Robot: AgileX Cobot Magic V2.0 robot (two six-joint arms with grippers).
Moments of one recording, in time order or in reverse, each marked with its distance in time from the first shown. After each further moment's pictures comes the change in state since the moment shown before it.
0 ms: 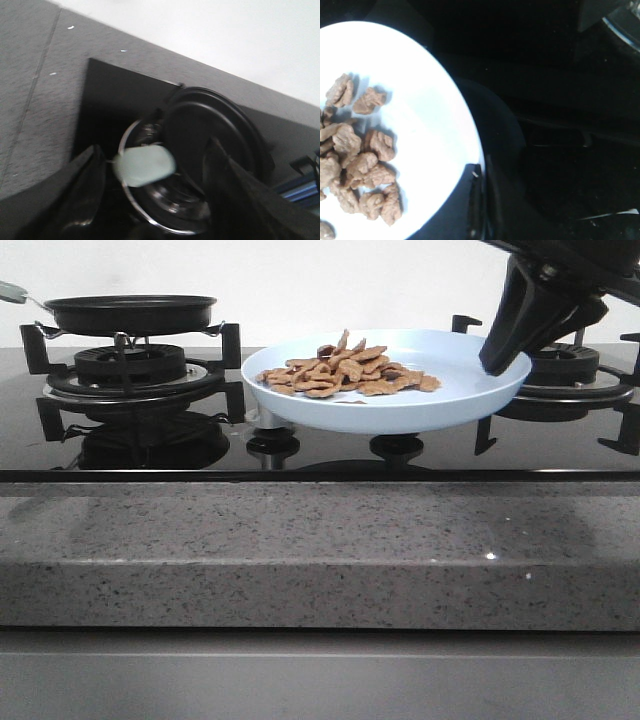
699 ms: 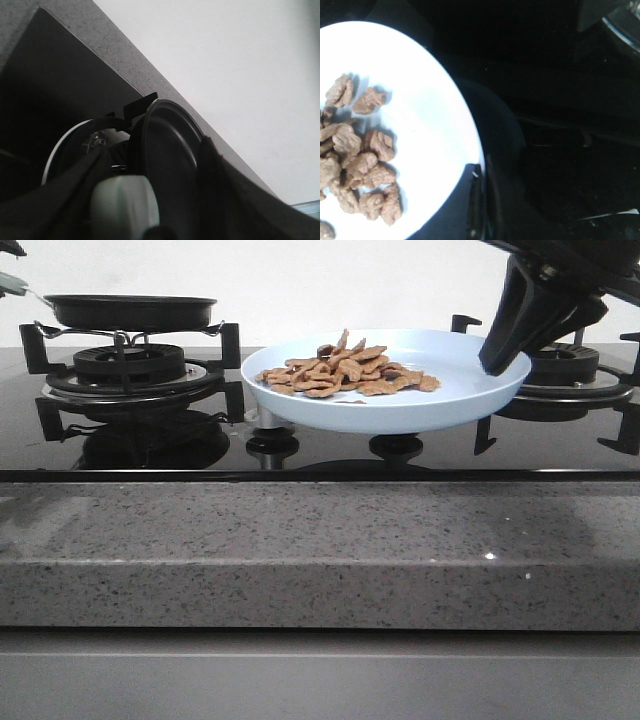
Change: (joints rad) left arm -0.069 0.271 0.091 -0.611 -0.069 0.160; right arm 0.000 0.000 0.000 0.000 0.000 0.000
